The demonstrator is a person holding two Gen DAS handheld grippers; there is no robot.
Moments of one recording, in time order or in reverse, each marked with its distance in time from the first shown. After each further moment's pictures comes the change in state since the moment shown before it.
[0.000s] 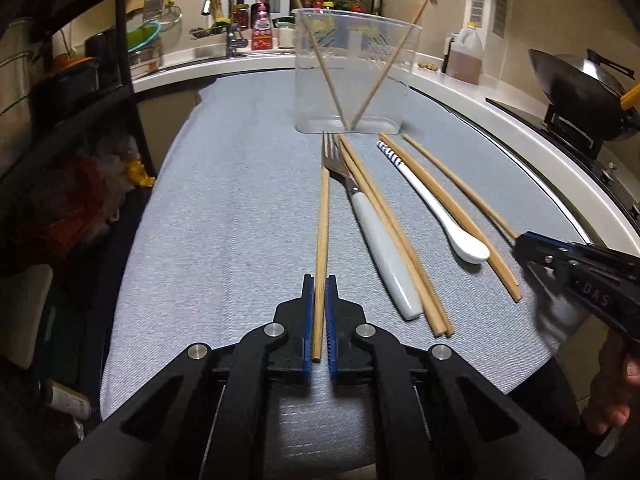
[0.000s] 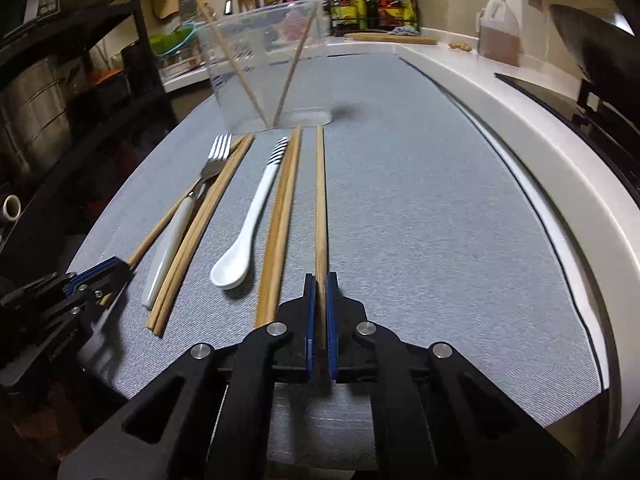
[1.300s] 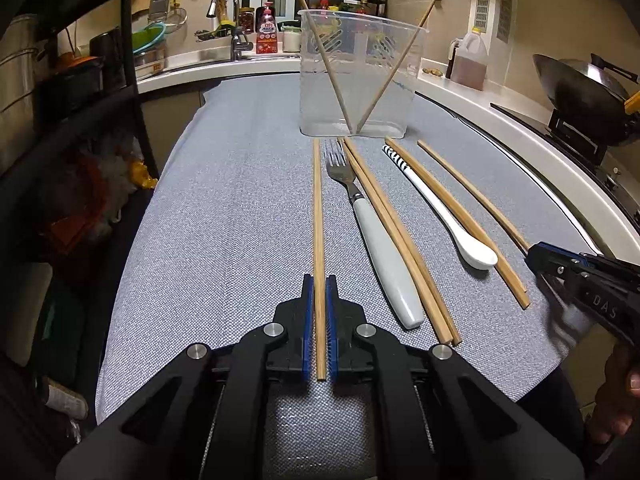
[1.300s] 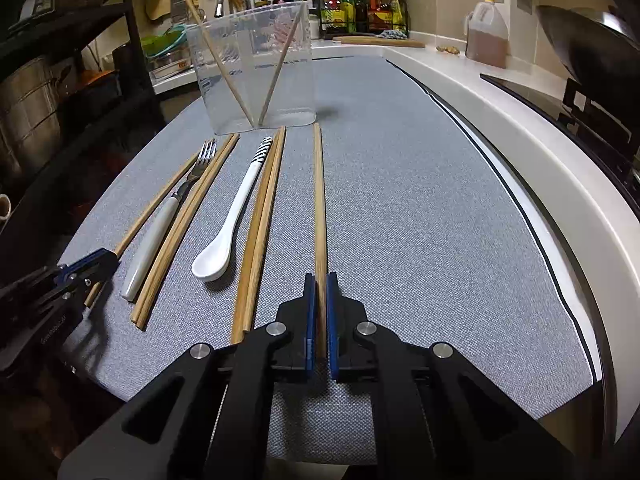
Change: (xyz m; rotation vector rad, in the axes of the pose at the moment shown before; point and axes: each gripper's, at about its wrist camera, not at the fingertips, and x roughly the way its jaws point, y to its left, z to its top) left arm 0.004 -0.001 0.003 -0.013 -0.015 -0.003; right arm -0.005 -0.004 -0.006 0.005 -0.014 -0.031
